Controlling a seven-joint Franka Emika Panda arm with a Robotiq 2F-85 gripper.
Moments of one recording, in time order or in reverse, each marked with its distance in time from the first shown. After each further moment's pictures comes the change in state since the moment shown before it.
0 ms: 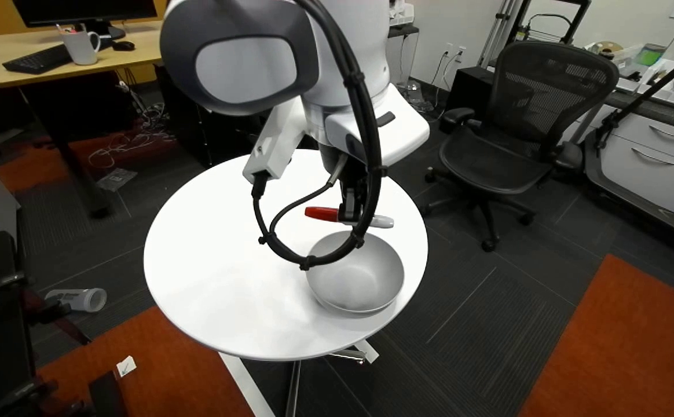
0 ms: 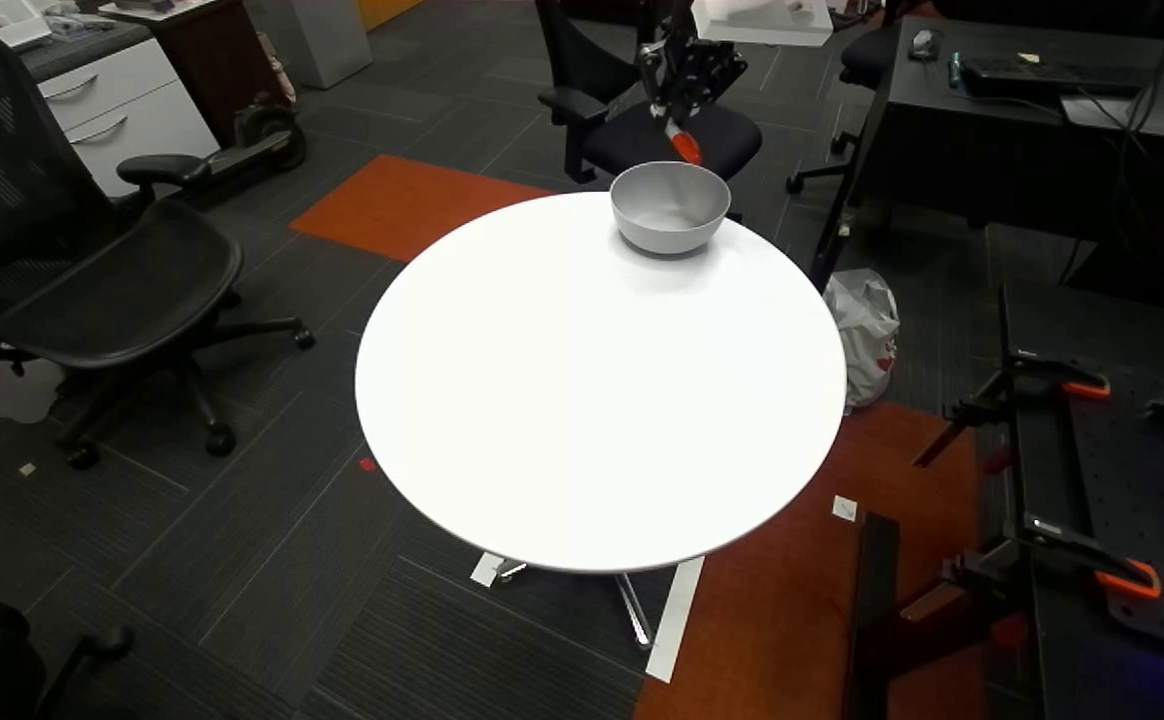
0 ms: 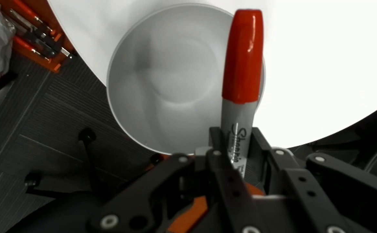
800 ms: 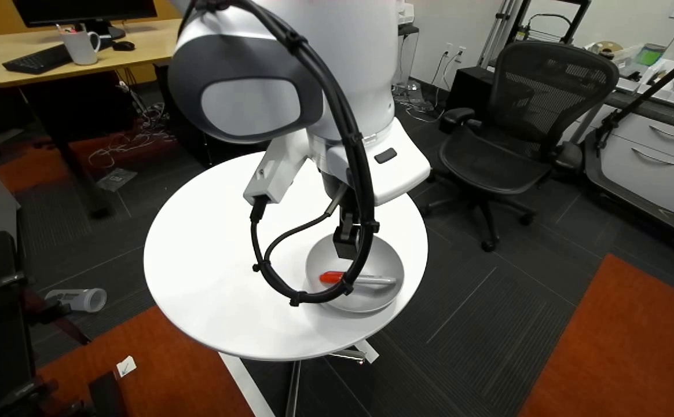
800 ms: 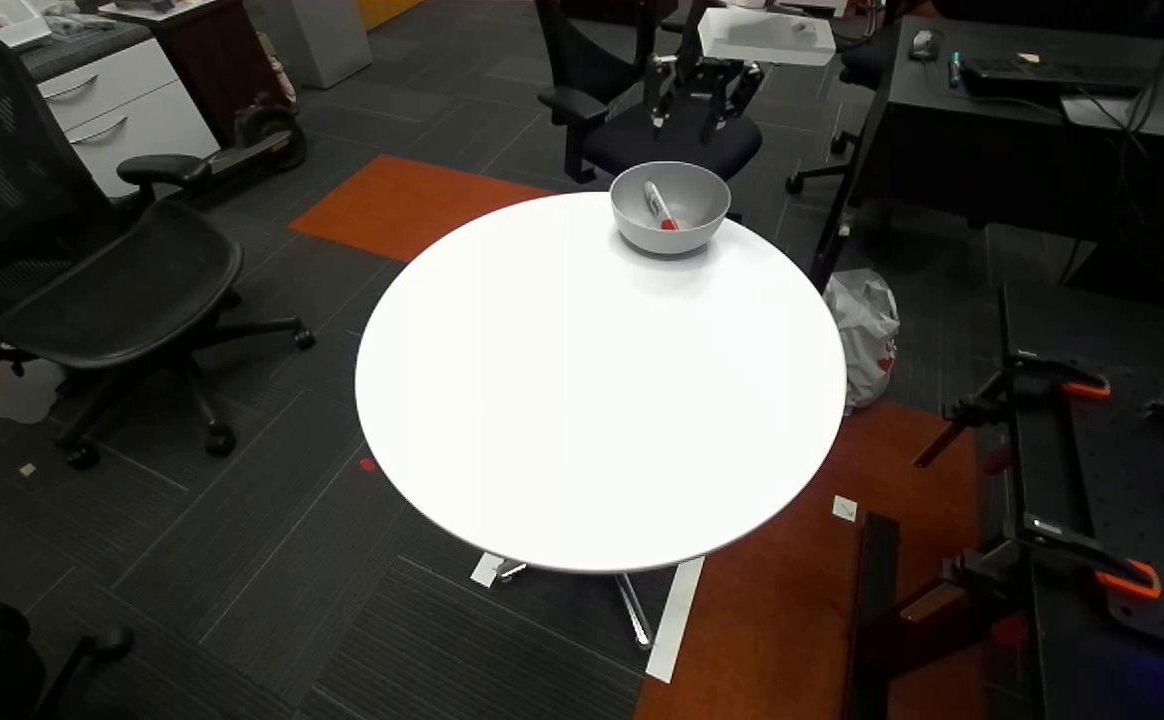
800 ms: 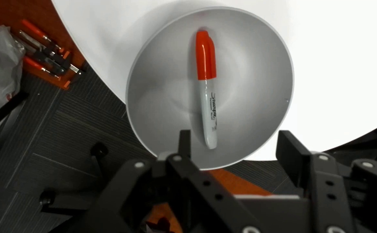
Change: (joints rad) arm -0.028 0.037 0.000 0.001 0.042 -0.004 0.002
